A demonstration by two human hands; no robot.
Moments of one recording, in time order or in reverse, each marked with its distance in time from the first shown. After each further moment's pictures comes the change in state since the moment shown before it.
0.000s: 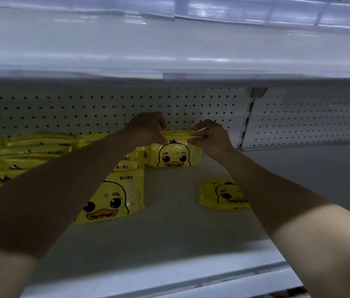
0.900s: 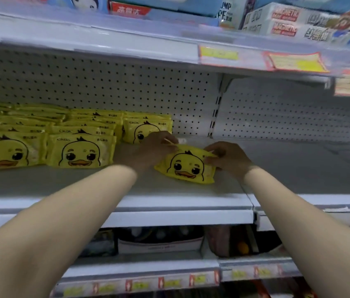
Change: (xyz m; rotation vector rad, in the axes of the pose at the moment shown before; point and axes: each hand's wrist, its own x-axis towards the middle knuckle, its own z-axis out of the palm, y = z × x) left_hand -0.115 0.129 0.085 -0.554 0.088 -0.161; right_hand -0.134 0.035 -0.150 -0.024 -0.294 0.154
